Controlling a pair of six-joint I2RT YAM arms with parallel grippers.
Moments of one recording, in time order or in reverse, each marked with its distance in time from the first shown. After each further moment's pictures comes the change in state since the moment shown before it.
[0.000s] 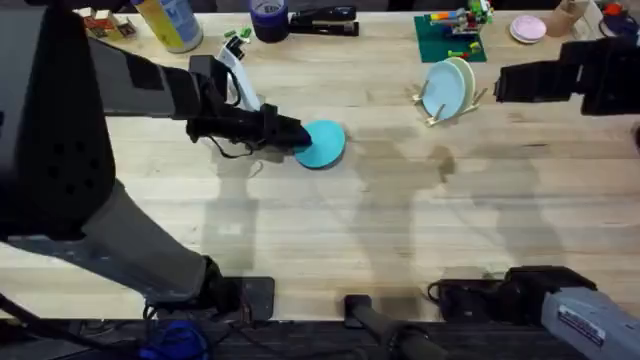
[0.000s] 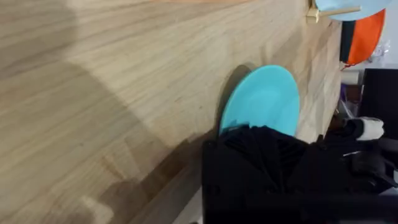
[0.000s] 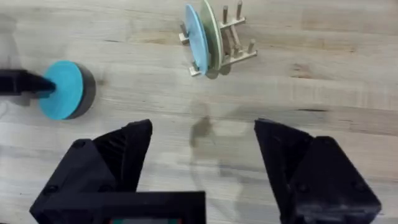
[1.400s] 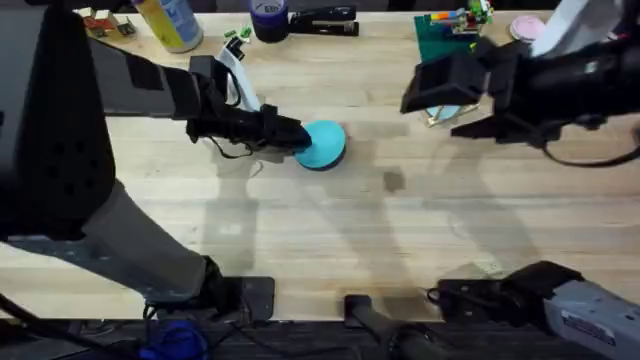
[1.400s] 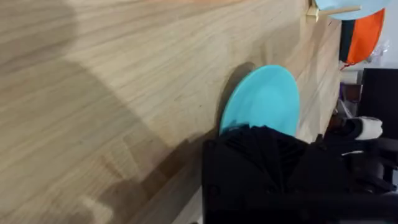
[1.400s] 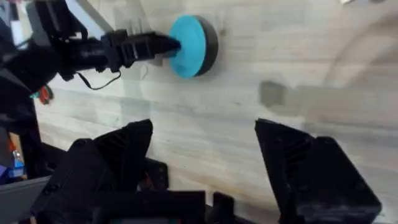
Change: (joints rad) left arm 0.000 0.000 -0.001 -0.005 0.001 0.000; right arm 0.356 0.094 0.000 -0.003 -0.224 0.615
